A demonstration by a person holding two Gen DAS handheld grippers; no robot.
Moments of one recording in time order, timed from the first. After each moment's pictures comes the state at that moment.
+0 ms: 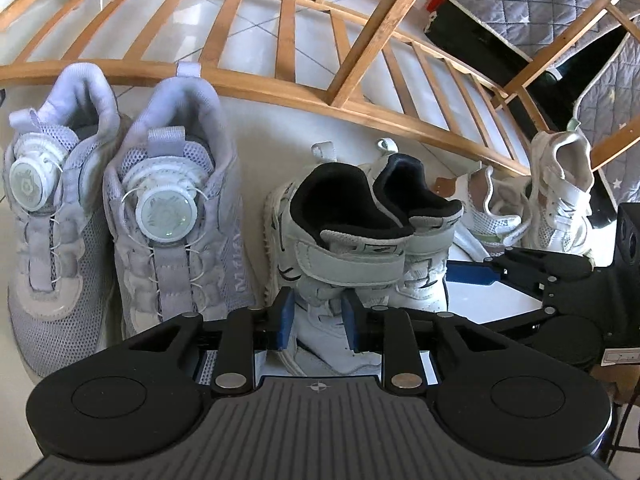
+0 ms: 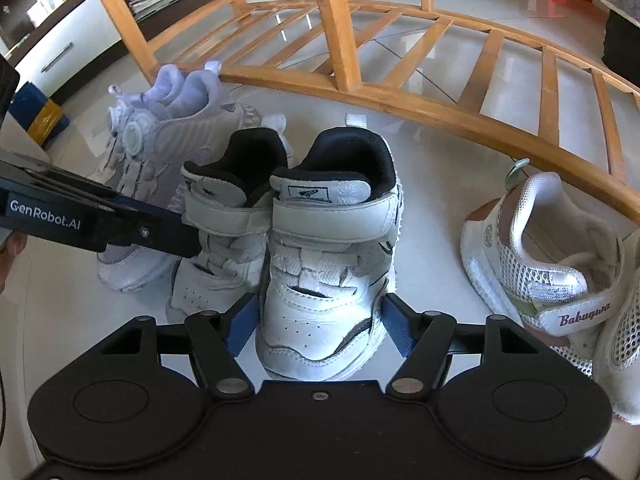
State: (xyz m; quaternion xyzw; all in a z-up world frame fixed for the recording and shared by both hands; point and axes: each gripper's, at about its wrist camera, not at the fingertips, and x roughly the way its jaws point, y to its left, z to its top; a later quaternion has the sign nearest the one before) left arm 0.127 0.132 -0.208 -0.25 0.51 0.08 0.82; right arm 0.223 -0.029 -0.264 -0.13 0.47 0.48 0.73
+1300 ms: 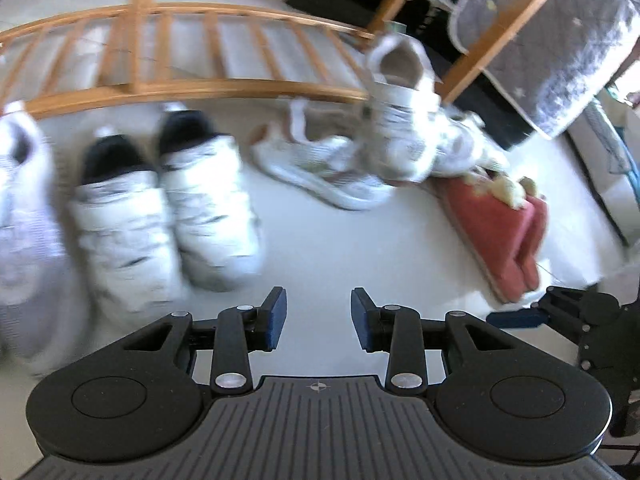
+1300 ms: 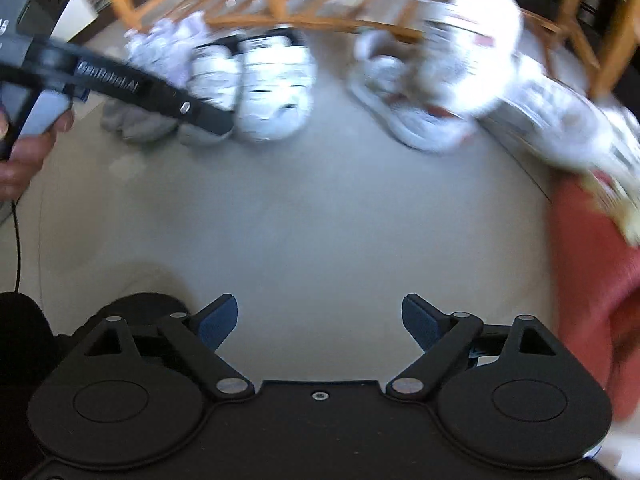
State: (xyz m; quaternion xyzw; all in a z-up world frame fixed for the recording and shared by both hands) left arm 0.128 -0.007 -0.175 -0.19 0.51 -0.07 0.84; right arm 0.141 -0.238 -0.217 -0.13 0.52 0.38 0.76
